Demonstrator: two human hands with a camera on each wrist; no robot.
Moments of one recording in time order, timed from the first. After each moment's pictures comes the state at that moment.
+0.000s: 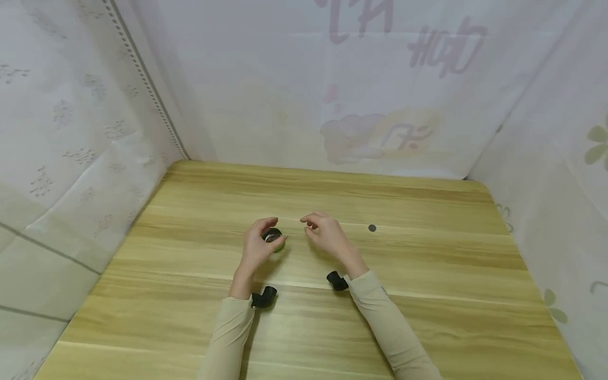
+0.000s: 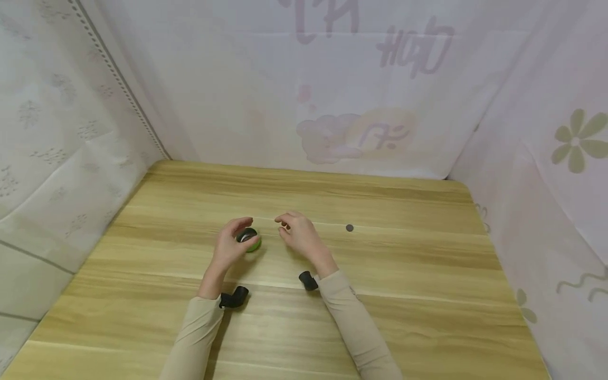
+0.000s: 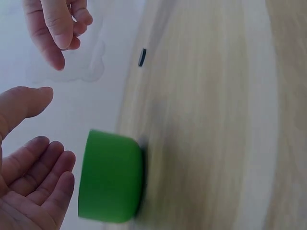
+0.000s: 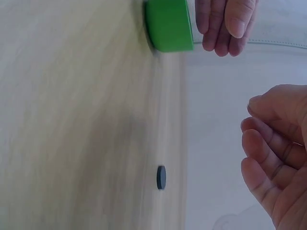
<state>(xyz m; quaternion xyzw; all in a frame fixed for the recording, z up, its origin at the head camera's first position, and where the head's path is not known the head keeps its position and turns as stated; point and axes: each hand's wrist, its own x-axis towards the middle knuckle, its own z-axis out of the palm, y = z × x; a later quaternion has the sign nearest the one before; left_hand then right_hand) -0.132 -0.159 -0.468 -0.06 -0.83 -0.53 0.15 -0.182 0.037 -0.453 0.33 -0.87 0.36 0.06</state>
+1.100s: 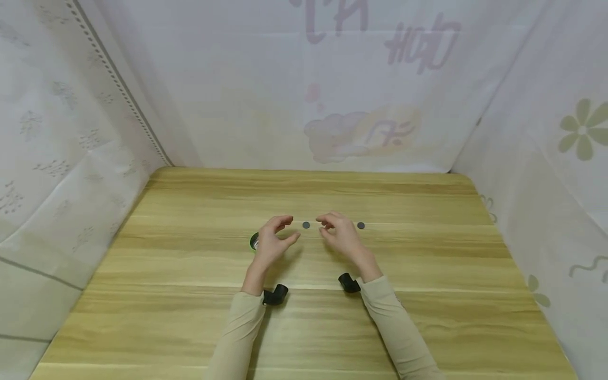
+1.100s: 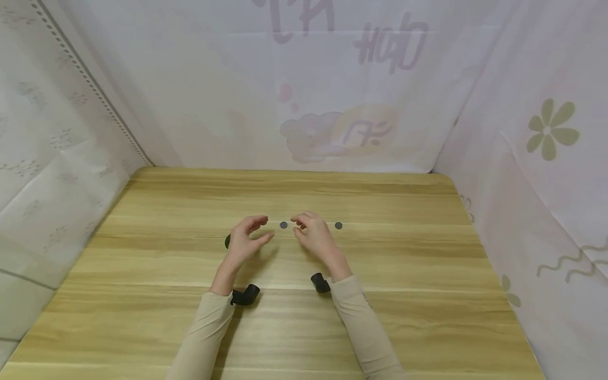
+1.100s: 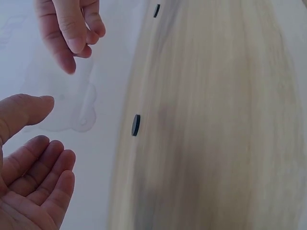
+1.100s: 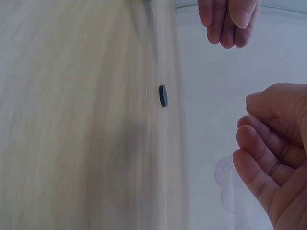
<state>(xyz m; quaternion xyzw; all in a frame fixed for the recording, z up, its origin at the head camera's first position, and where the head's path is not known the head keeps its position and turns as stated) -0.150 -0.108 -0.465 -0.13 -0.82 -0.54 0.12 -0.179 0.097 -0.459 0.29 -0.87 0.40 0.09</state>
